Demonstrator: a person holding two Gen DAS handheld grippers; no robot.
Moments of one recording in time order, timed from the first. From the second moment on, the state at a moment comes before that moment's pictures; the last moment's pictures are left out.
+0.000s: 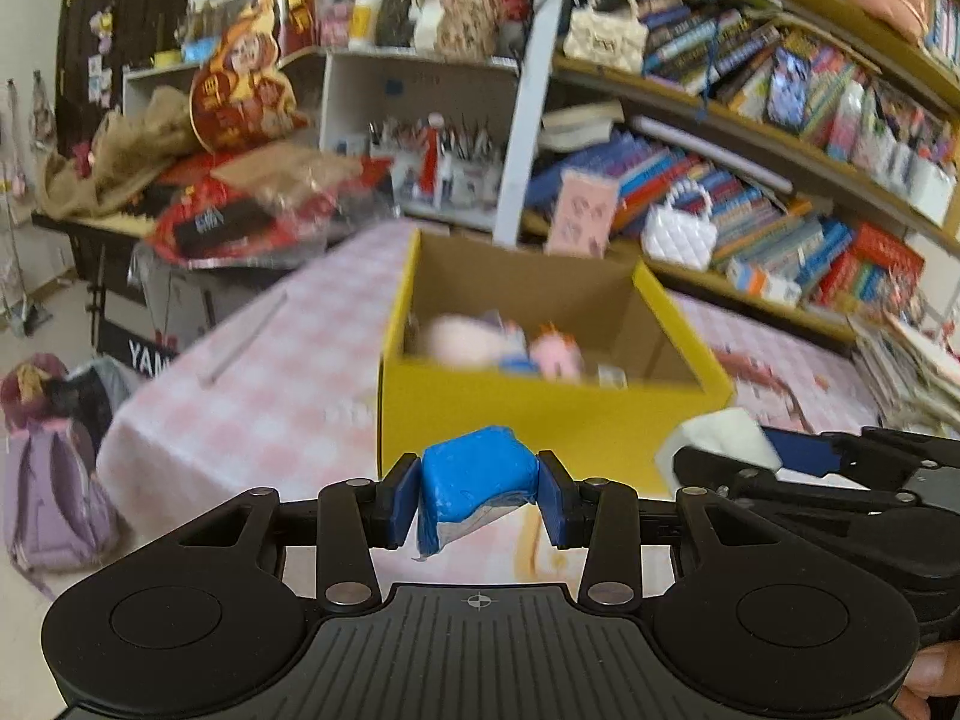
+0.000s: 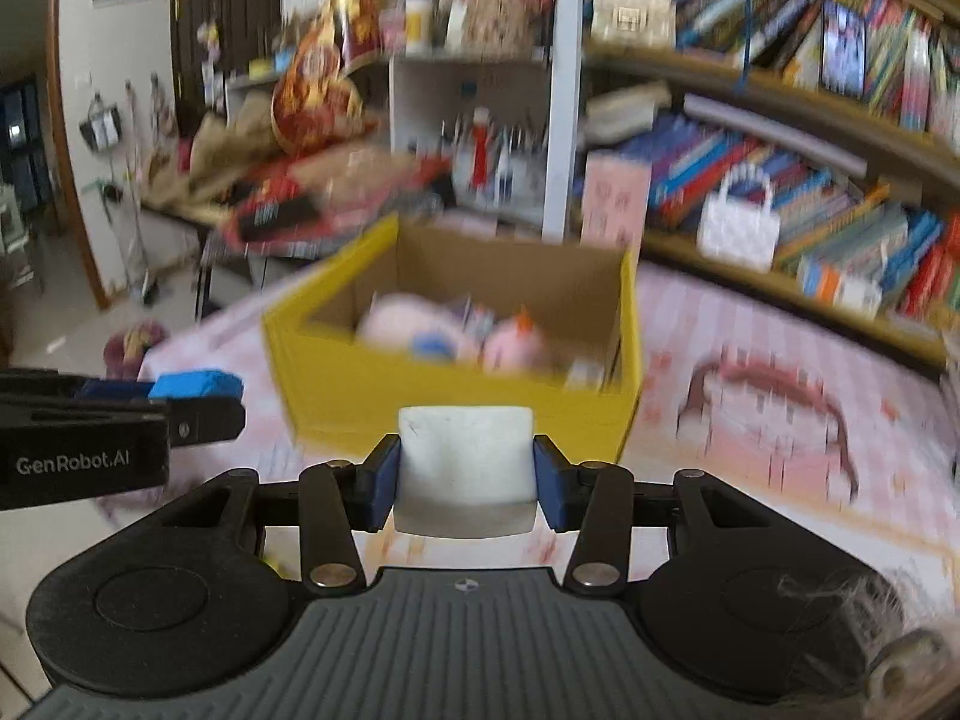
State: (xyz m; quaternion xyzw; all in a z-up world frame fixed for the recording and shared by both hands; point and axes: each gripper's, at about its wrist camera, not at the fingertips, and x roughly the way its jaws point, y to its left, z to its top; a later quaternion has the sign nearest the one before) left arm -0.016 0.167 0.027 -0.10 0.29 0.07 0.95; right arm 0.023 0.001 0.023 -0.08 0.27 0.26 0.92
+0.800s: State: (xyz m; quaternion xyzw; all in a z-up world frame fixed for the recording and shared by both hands) left arm 0.153 0.161 -0.002 -0.08 0.35 0.09 0.93; right arm 0.194 0.048 -0.021 -0.18 0.33 0.28 0.88
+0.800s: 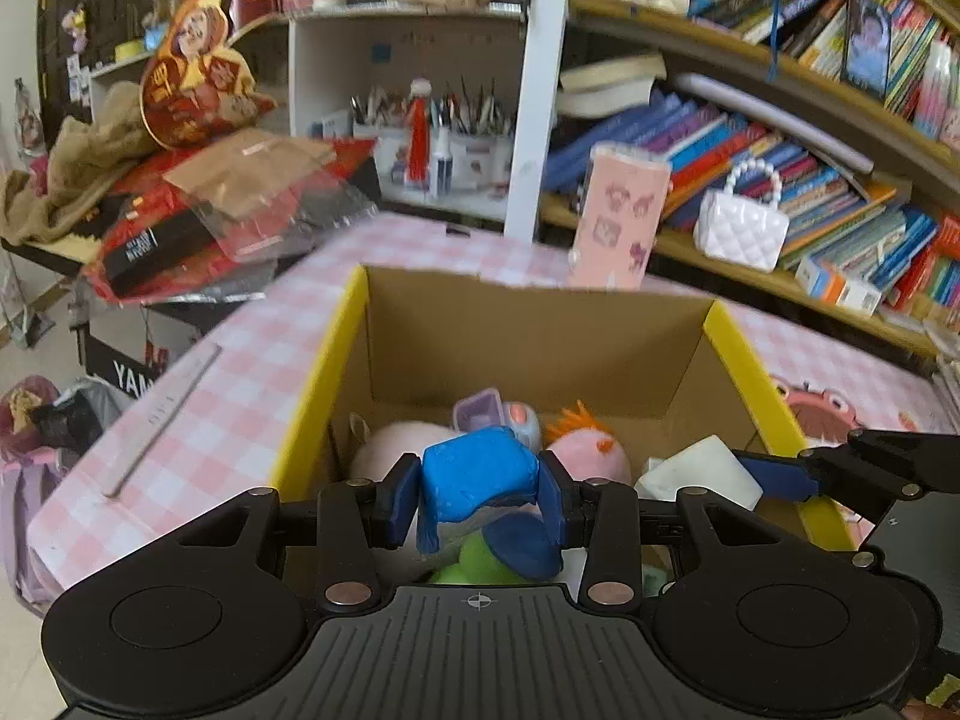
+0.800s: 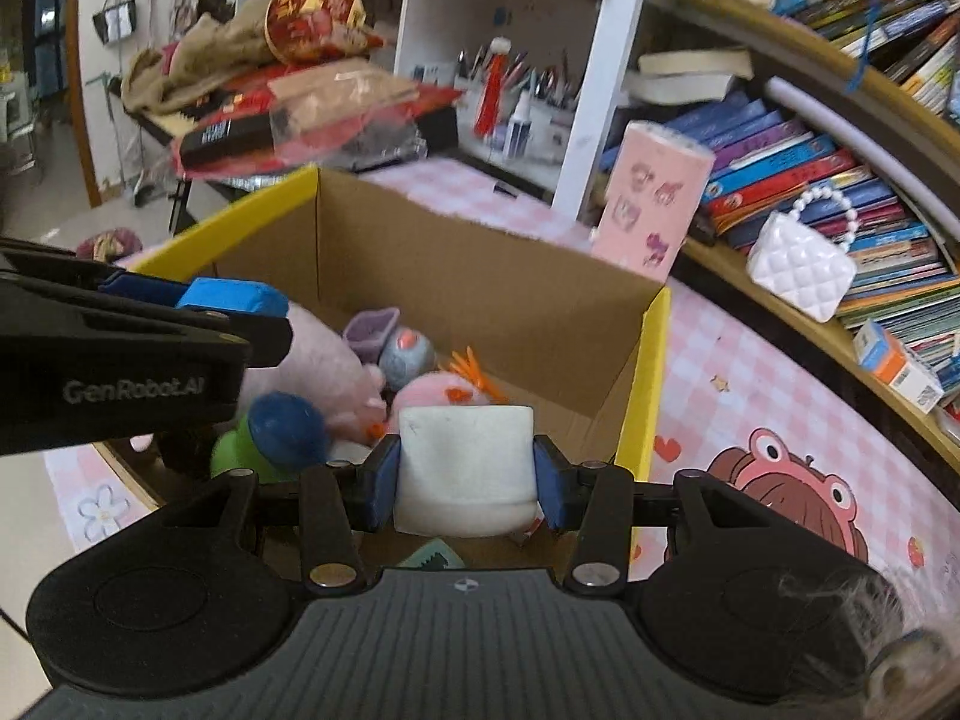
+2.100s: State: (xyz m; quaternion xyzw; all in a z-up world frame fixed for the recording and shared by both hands) left arm 0.066 0.134 0.048 -0.07 0.25 0.07 0.96; right arm 0.091 -0.015 0.030 -0.07 0.25 0.15 0.95
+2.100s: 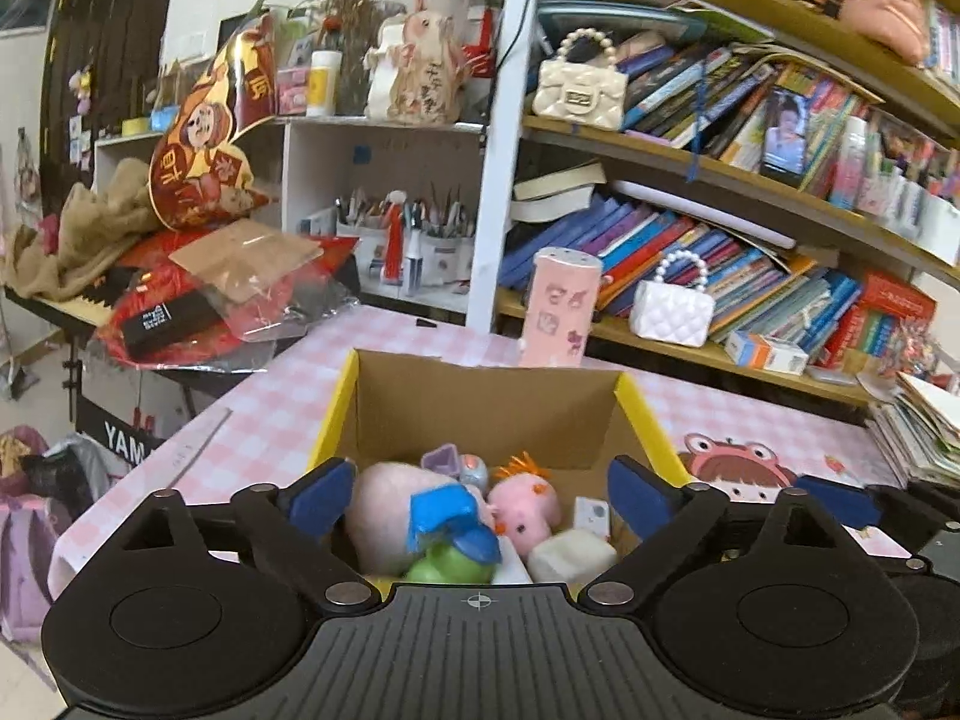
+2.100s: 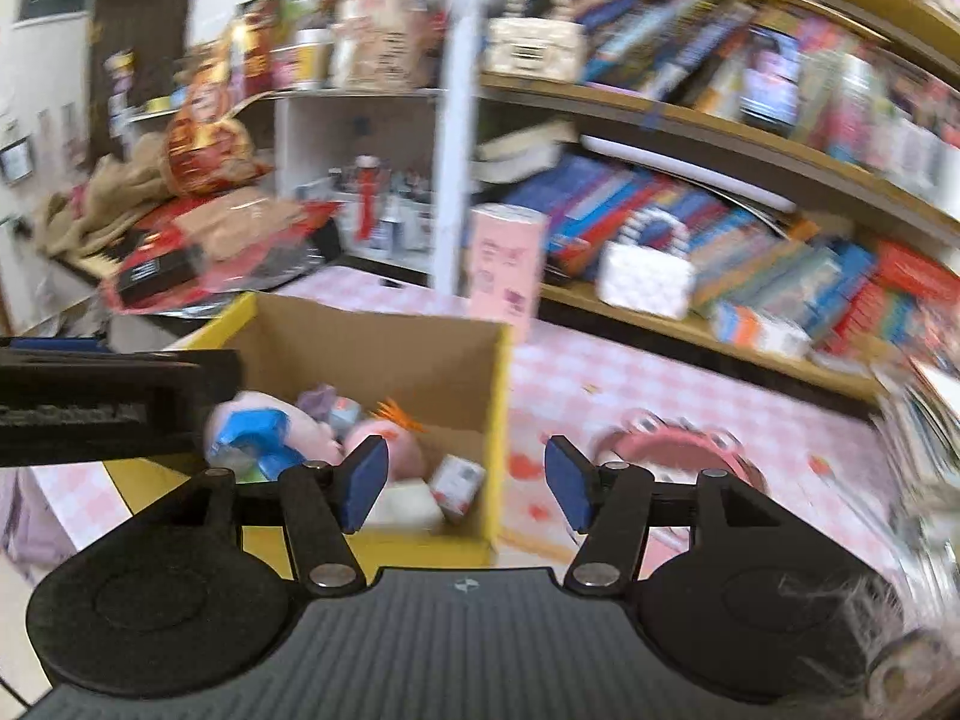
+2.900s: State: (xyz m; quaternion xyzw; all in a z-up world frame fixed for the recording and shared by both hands) left arm -0.004 0.054 0.002 -0.02 0.32 0.03 0.95; right arm -0.030 -0.100 -0.008 0.00 0.31 -0.09 0.95
